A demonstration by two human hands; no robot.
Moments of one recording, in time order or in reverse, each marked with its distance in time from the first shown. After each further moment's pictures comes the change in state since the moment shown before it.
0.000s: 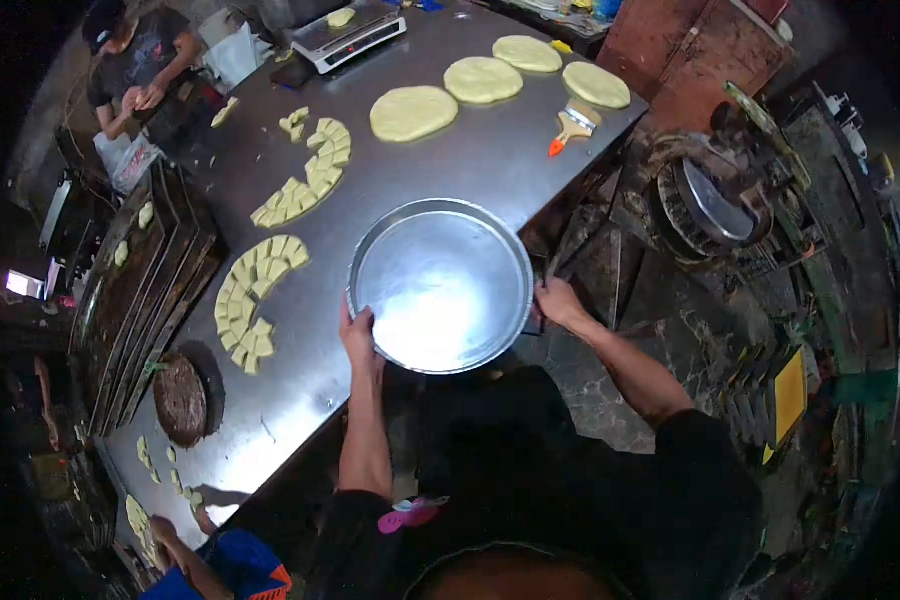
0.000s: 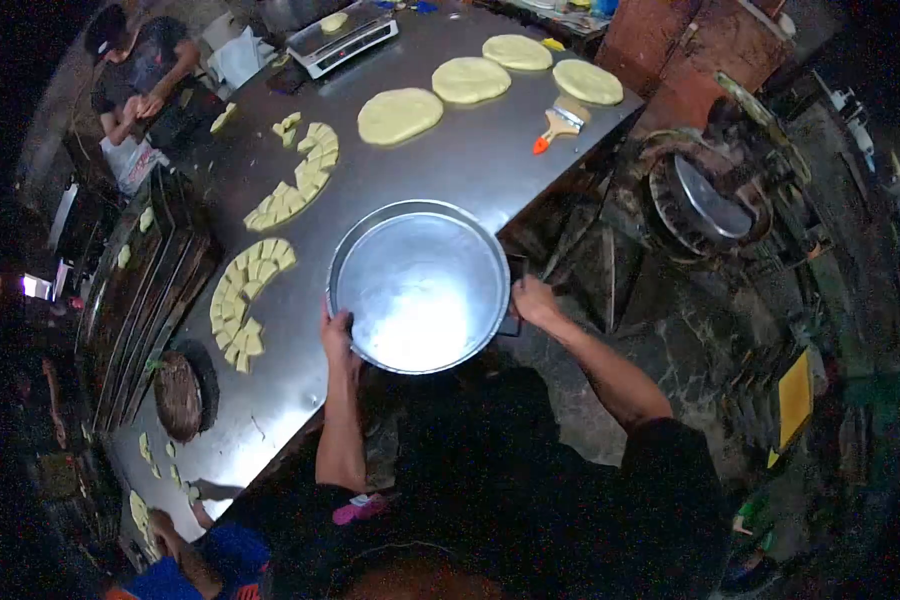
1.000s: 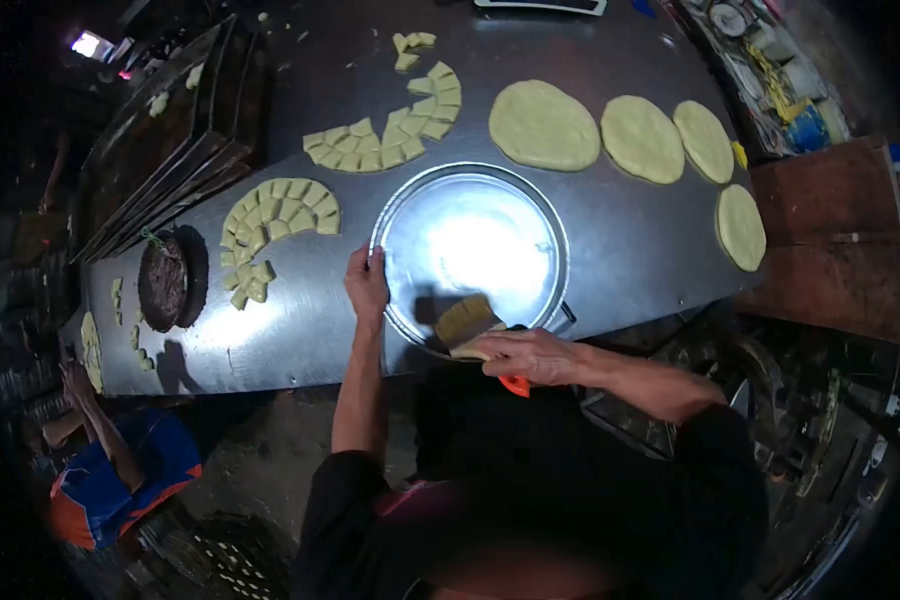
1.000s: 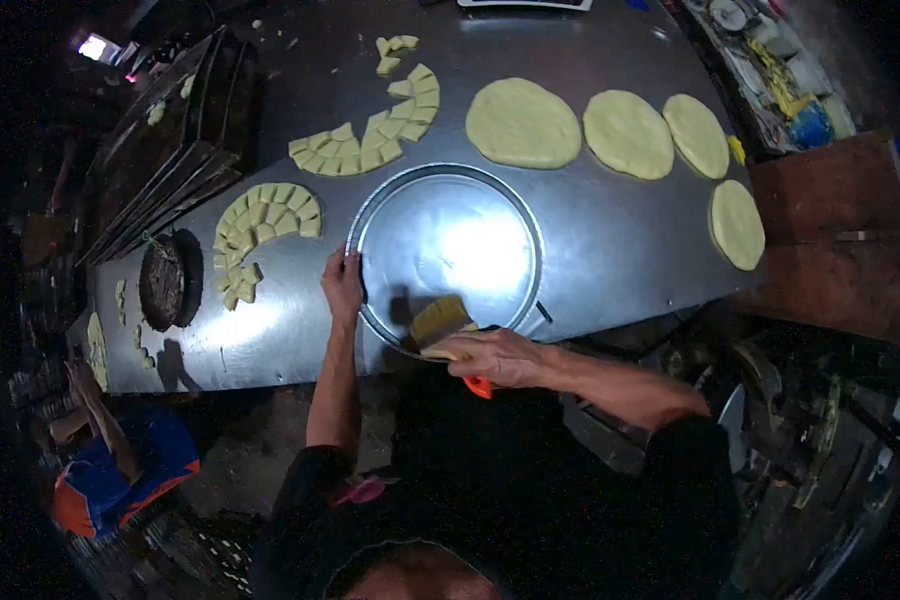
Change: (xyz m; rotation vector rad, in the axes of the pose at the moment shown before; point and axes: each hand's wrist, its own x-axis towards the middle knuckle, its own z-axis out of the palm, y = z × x) left_hand 0.129 -0.013 0.040 0.843 0.638 0.399; right_hand 0.143 -0.159 -0.043 -0.367 -0.751 -1.621
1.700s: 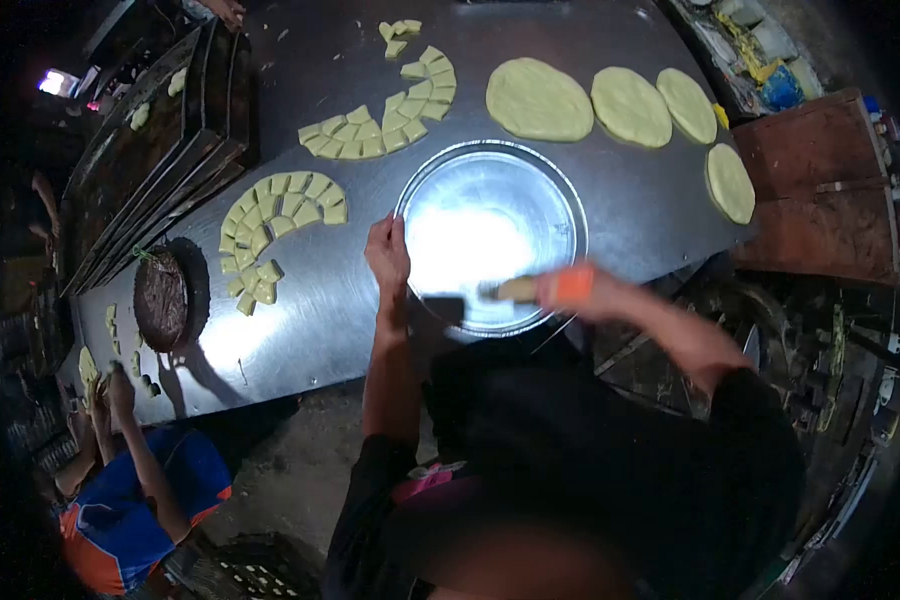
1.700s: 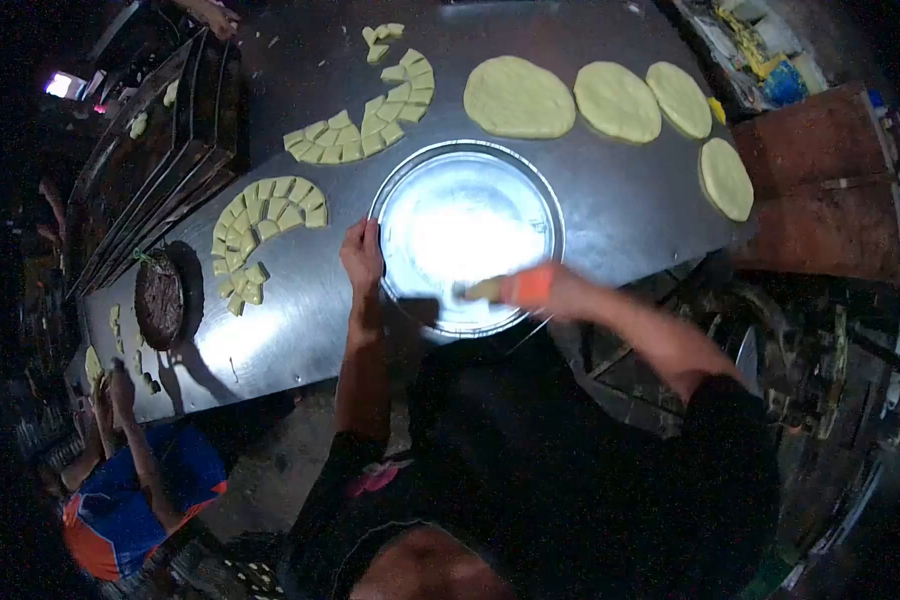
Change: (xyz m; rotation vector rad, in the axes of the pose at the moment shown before) left_hand 0.017 0.000 0.014 0.051 -0.065 0.089; right_hand 0.011 -0.007 -0.039 0.408 0.085 0.795
